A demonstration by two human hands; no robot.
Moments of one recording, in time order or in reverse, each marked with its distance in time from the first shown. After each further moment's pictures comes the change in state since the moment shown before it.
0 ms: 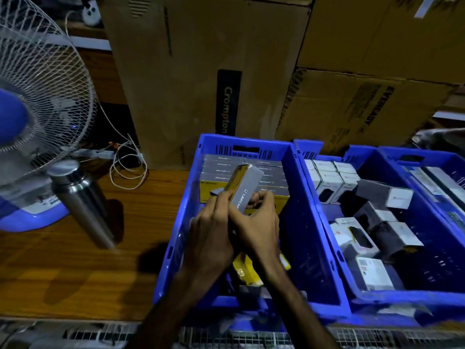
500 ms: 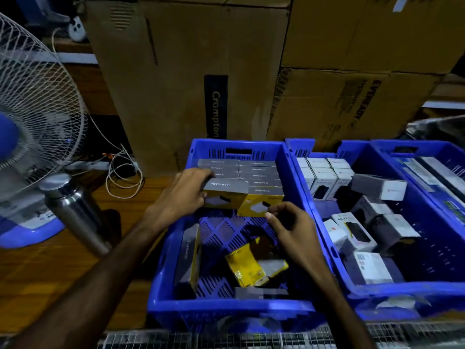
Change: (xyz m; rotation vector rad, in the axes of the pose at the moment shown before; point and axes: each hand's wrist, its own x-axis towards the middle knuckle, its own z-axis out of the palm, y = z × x) left_hand 0.111 -0.059 -0.023 0.316 -0.341 0.155; right_hand 0.033 0.060 -0.082 -0.063 -0.089 -0.216
